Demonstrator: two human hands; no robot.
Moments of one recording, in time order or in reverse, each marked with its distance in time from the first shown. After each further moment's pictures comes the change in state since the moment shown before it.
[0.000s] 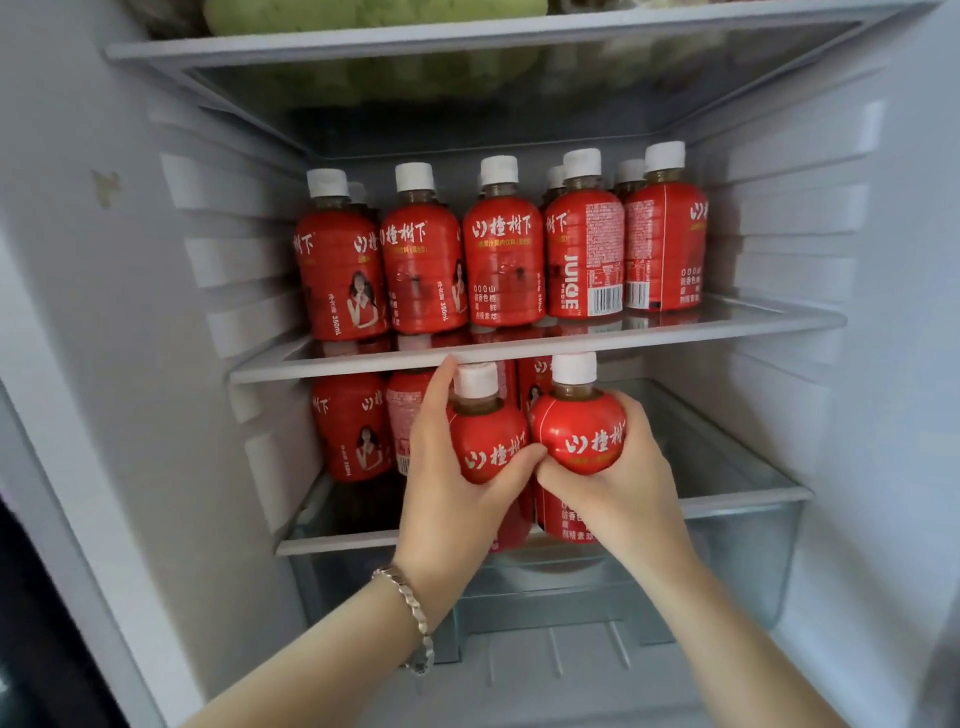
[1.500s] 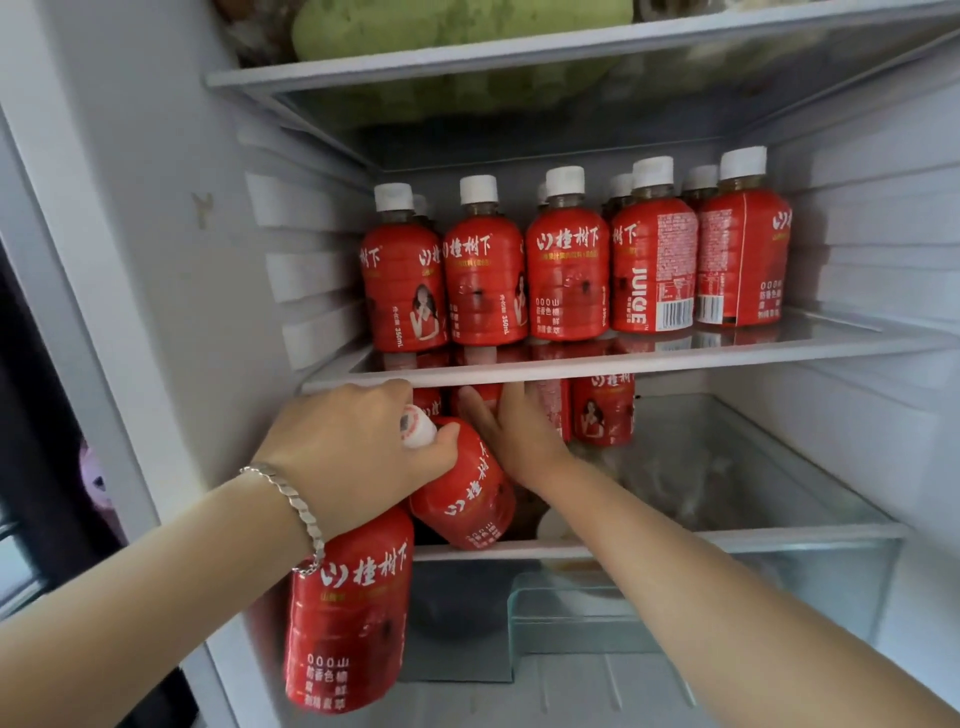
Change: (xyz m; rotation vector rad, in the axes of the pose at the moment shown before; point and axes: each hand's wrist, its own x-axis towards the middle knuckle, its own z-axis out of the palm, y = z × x) left_hand 0.054 0.047 -0.103 1.267 -0.292 -0.015; right_hand 0.078 -0.008 0.121 -0.253 -0.375 -0.092
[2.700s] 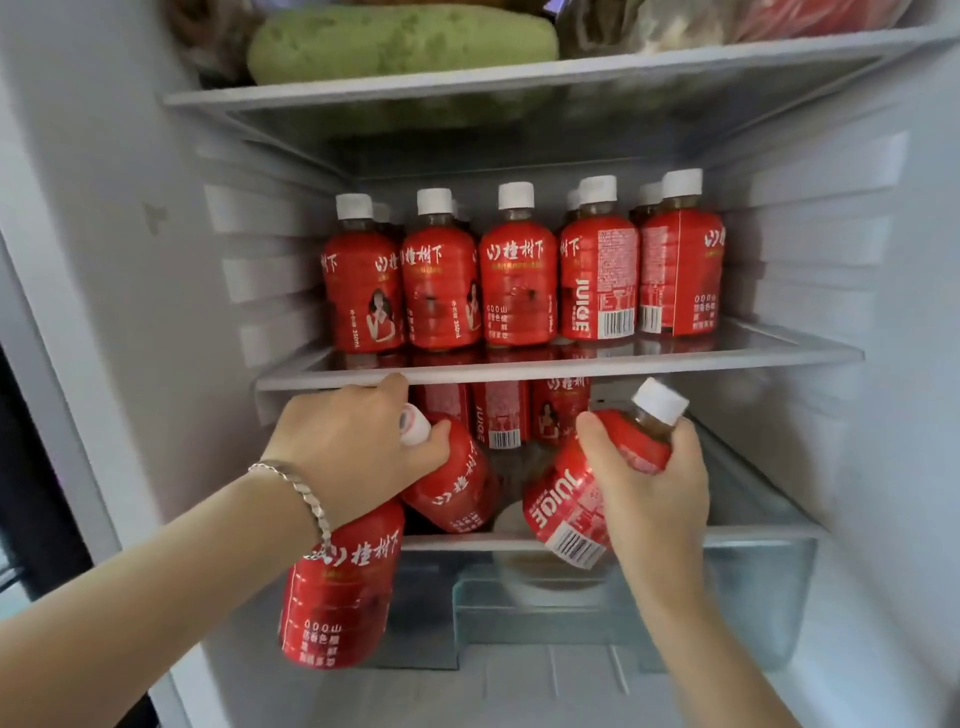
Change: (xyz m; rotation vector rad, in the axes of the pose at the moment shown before) left_hand 0.000 0.036 0.006 0.064 0.073 0.031; right_hand -0.123 0.006 -0.094 0.481 0.554 0.197
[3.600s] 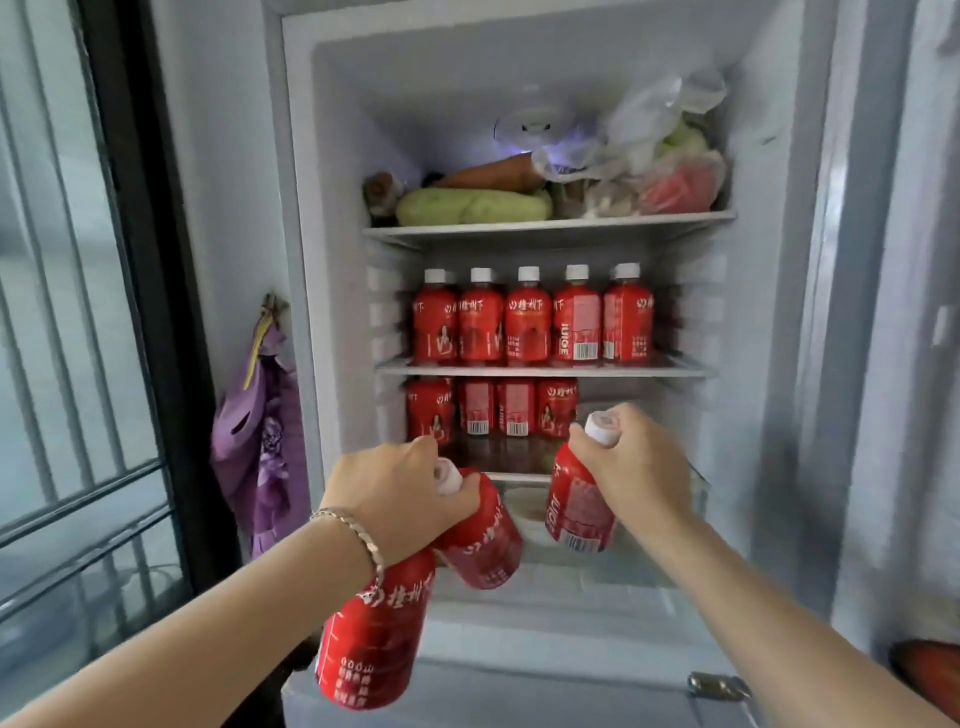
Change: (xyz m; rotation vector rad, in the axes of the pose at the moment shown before) left_hand -0.159 0.049 -0.117 -0.094 -0.075 -0.144; right_hand -0.087 -0.092 -0.088 -0.654 -0.160 -0.353
